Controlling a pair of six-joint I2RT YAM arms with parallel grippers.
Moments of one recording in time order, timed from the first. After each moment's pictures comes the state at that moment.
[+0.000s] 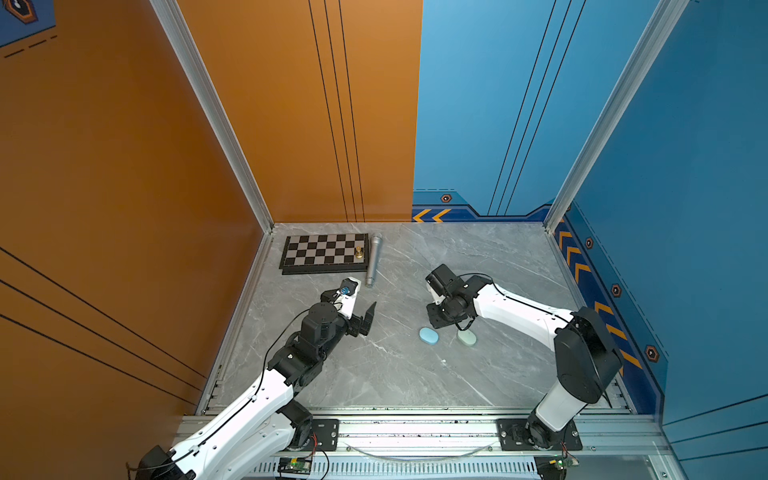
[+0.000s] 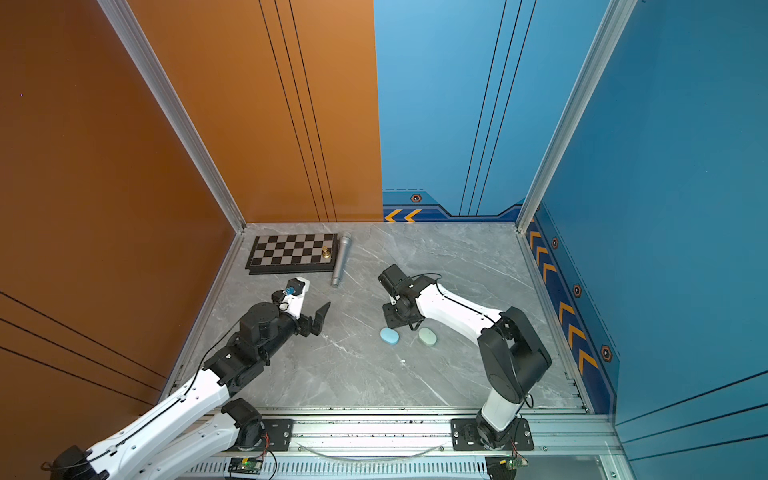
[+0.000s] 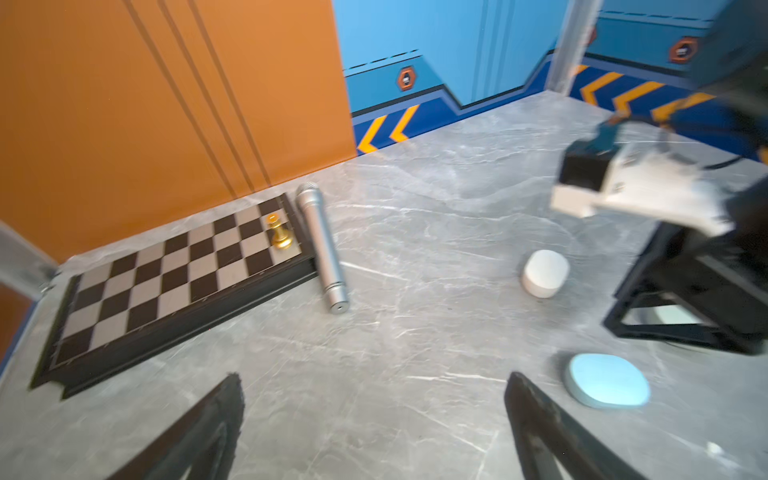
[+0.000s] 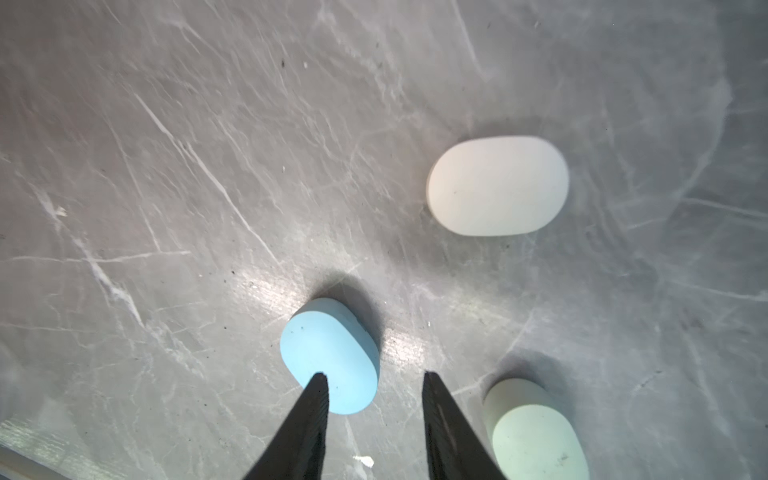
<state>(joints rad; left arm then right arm) -0.53 0.79 0.49 -0.02 -0.21 0.01 0.67 1.65 1.21 -0.73 -0.01 0.37</state>
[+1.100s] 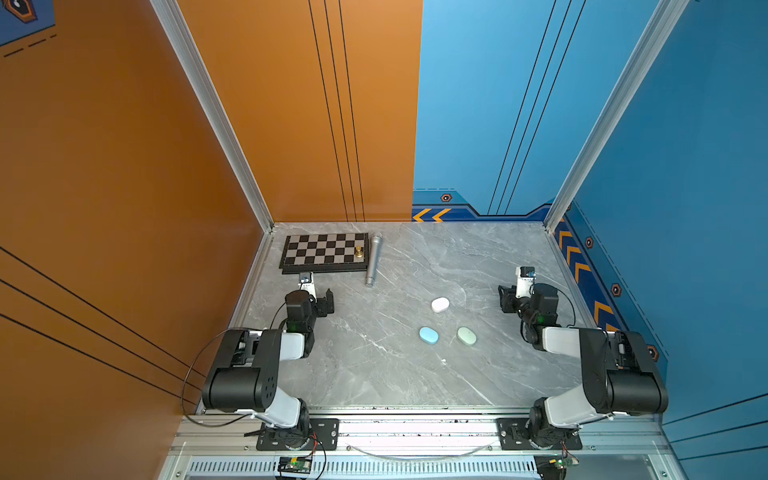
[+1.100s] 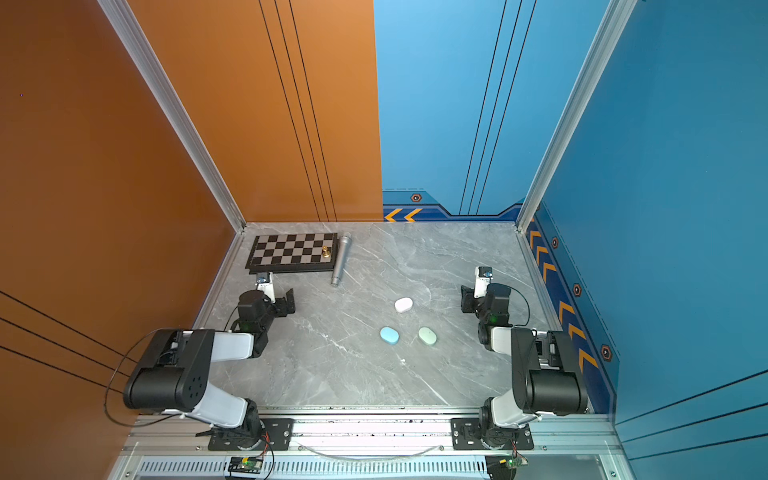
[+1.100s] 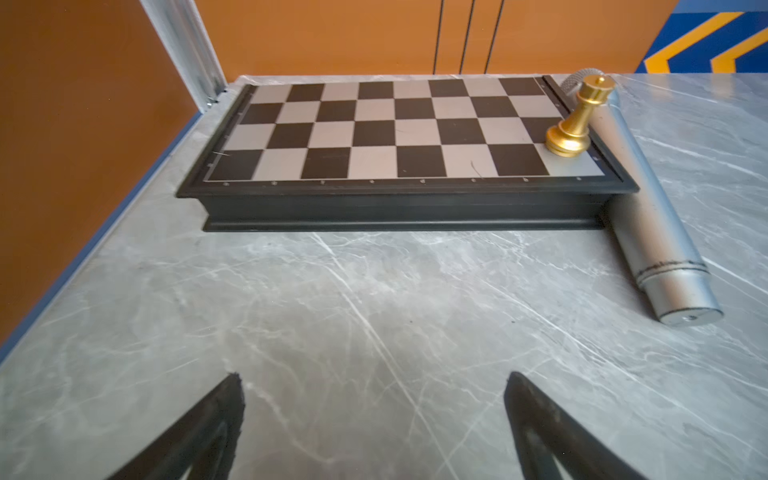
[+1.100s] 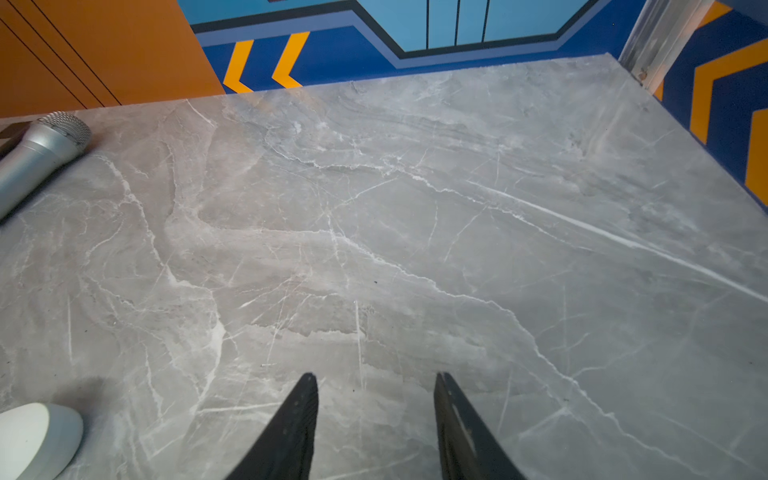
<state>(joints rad) 0.01 1.55 0.37 0.74 -0.06 -0.01 -0.08 1.51 0.42 0.67 -0.20 0.05</state>
